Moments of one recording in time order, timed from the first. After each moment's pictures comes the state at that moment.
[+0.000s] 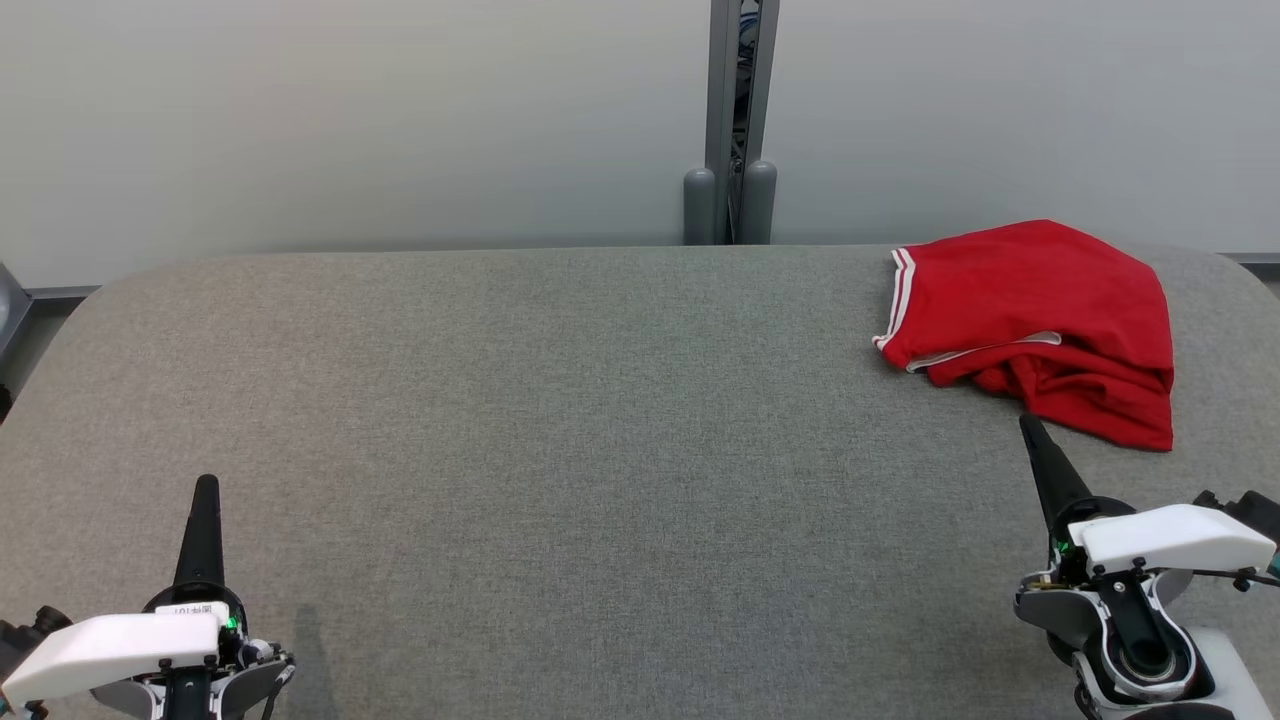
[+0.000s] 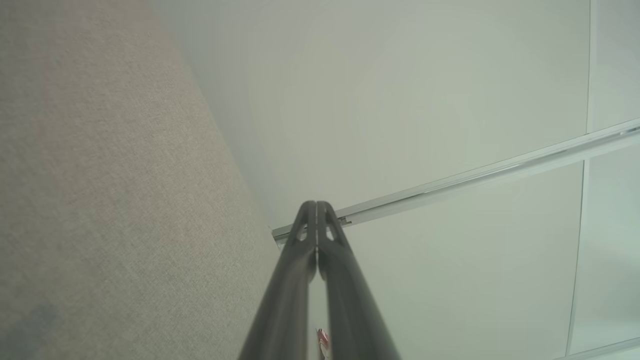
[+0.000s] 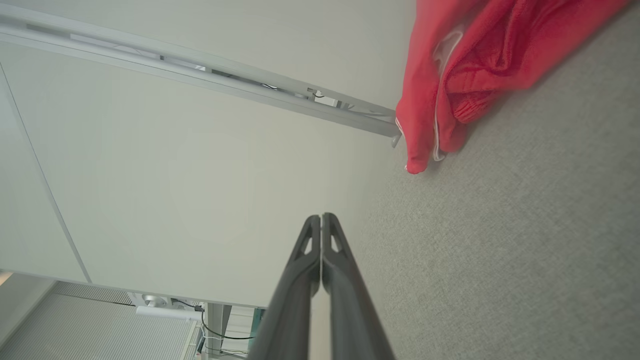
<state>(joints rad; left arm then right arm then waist) -0.09 0.06 0.18 0.27 -1.34 -0.13 0.02 -0.28 -0.04 -0.01 0.46 1.37 0.13 0.08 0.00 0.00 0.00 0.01</state>
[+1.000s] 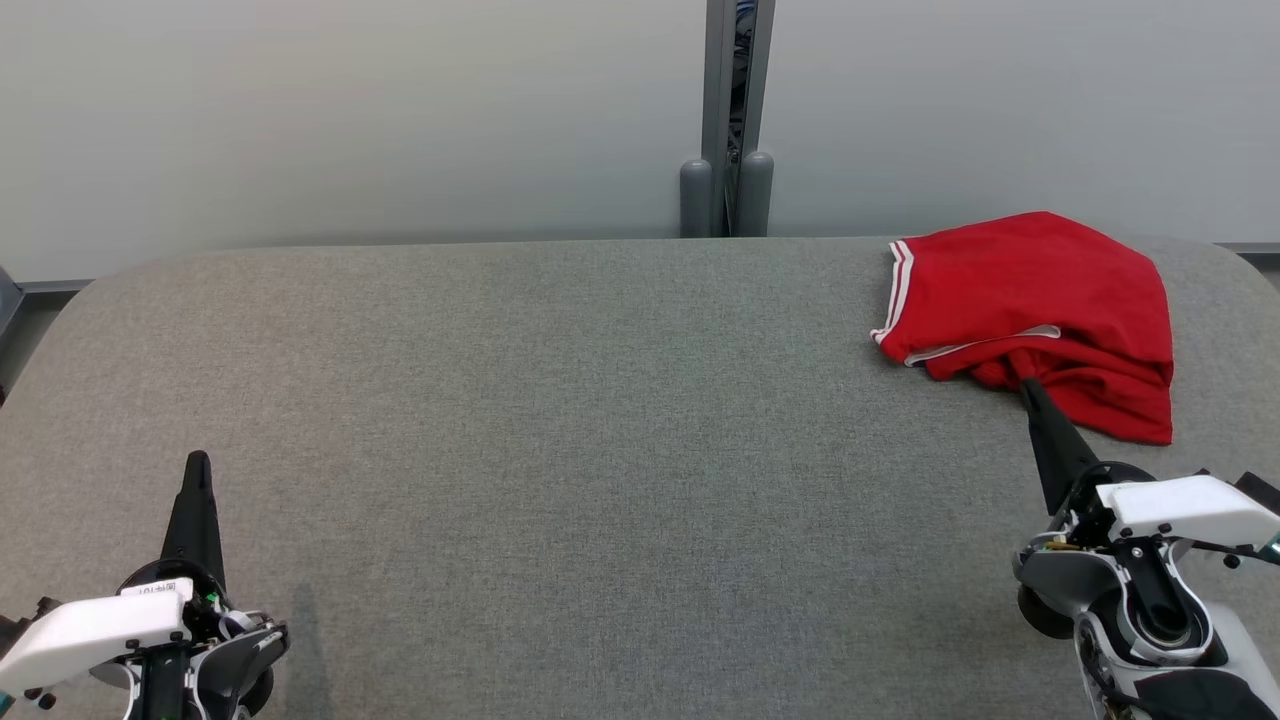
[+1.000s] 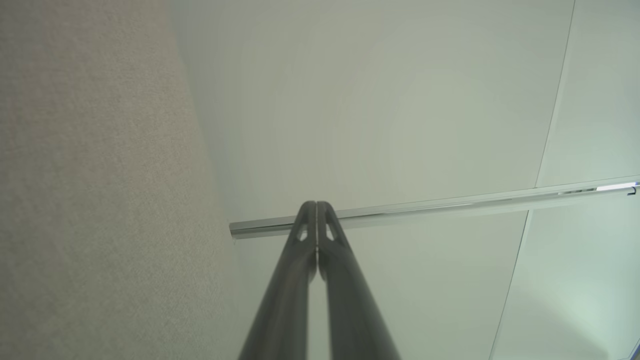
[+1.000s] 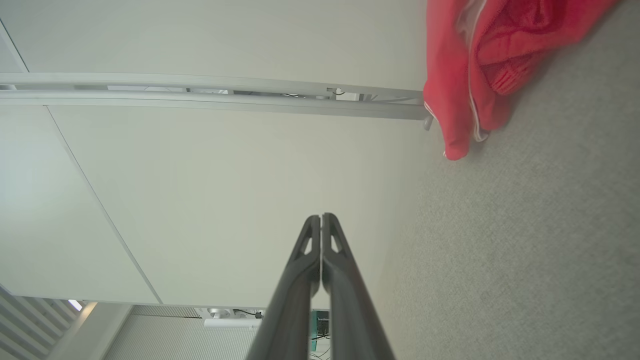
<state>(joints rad) -0.13 0.05 0.20 0.28 -1.56 -0.13 0.07 -0.33 -0.05 -0.02 0.47 1.58 0.13 0.13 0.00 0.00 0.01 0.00</state>
